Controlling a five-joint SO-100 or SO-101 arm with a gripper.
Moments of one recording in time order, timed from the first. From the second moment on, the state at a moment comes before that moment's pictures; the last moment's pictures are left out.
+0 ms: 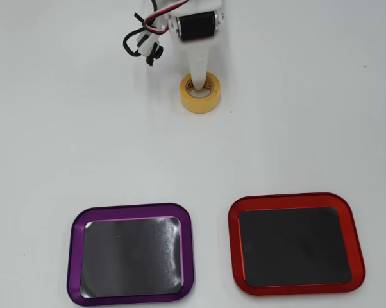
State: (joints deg) arm 2.1 114.2 136.5 44.3 -14.0
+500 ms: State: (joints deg) arm 2.1 114.5 135.7 43.6 -13.1
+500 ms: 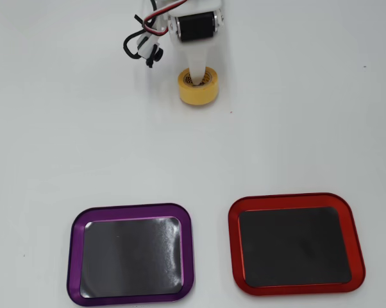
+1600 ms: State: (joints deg) arm 12.7 103.7 127.8 -10.2 -16.3
